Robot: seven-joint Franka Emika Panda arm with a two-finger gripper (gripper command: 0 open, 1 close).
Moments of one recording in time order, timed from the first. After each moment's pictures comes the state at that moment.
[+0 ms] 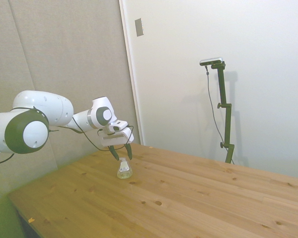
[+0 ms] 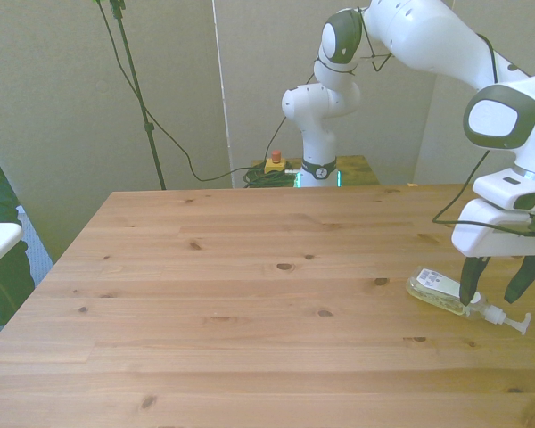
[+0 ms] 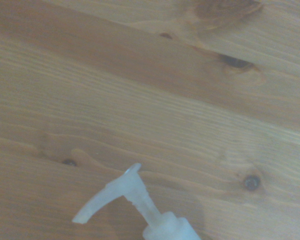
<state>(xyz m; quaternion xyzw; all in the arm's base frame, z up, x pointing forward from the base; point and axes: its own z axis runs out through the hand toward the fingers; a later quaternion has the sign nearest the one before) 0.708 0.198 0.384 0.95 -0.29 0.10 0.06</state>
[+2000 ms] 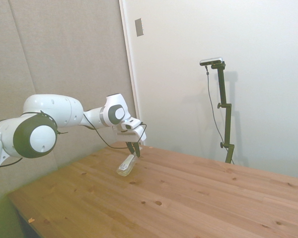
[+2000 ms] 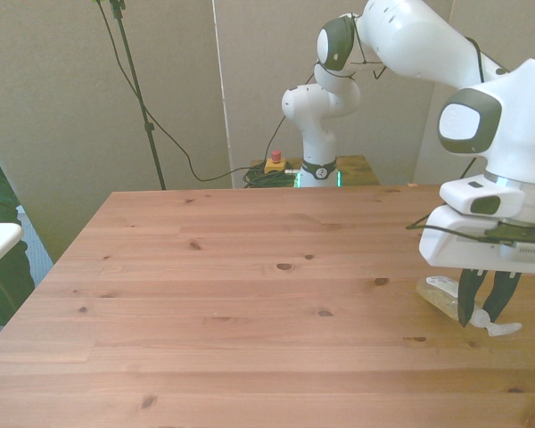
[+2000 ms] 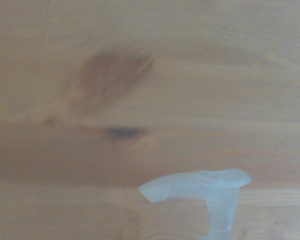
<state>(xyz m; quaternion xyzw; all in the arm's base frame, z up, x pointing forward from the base) 0.744 0.126 0.418 0.89 -0.42 0.16 0.00</state>
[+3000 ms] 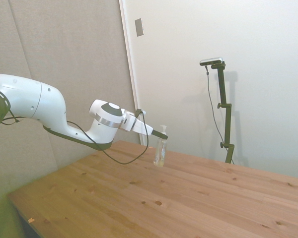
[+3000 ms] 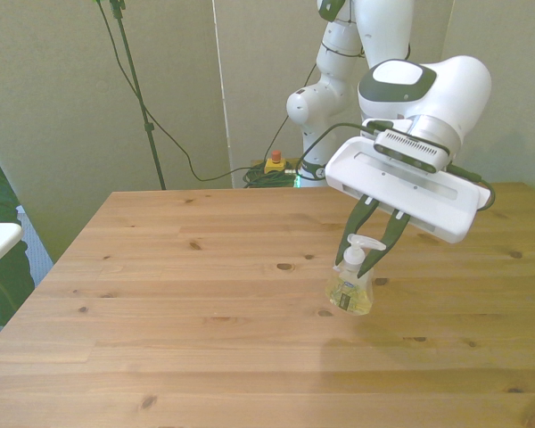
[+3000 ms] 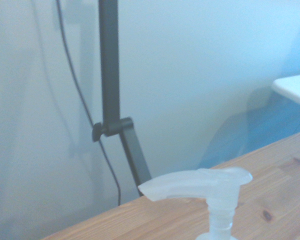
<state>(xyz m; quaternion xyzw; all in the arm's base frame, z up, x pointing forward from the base) 0.667 0.025 0.438 0.65 -0.56 0.51 0.04</state>
